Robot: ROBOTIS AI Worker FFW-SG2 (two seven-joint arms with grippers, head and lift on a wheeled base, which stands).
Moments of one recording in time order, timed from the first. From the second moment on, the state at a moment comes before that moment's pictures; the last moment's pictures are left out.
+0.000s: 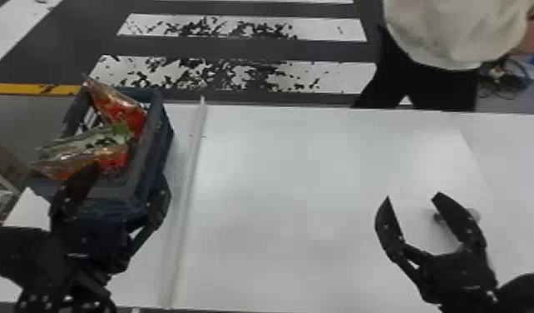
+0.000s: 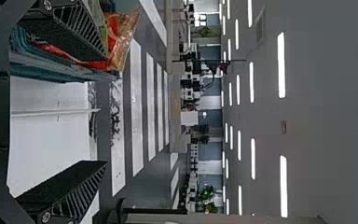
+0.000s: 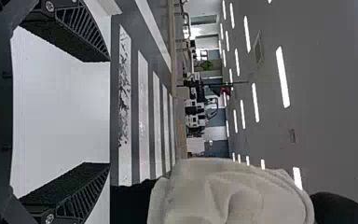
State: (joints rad) left arm 0.76 0.00 0.08 -2.29 0.00 -0.03 -0.08; right arm 0.73 -0.07 -0.02 -2.01 -0.14 -0.27 0.17
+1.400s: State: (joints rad) left arm 0.63 0.00 0.59 -2.28 0.16 0.28 -0.42; right arm 0.72 -0.07 -0.01 -2.00 -0.15 -0.27 0.17
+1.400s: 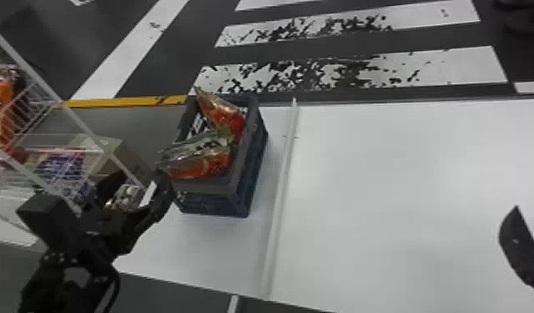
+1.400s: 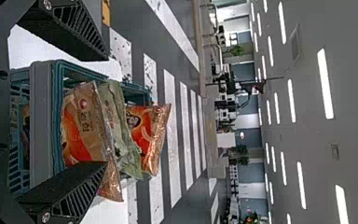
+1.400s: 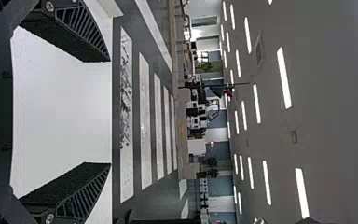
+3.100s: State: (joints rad) left arm 0.20 0.10 0.76 -1.81 -0.06 0.25 -1.03; right arm 0.73 -0.06 0.00 -1.99 -0.12 -0.27 0.17
